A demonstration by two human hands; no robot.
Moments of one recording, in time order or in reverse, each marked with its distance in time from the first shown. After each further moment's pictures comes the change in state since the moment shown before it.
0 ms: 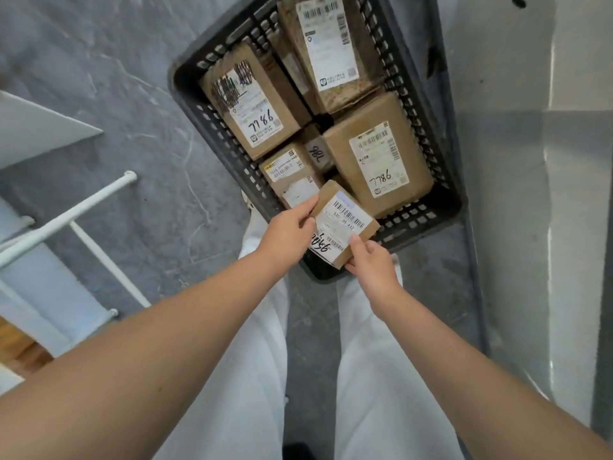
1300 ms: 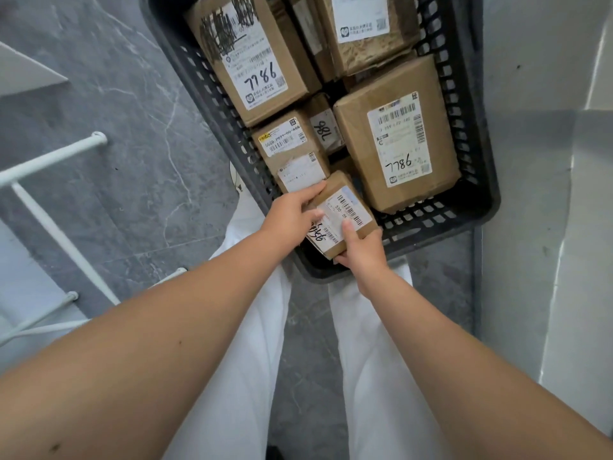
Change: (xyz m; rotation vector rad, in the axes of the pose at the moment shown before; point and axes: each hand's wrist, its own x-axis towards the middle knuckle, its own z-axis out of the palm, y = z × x) left_hand 0.066 -0.065 0.037 -0.095 0.027 0.043; right_hand 0.084 0.036 0.025 0.055 0.089 0.091
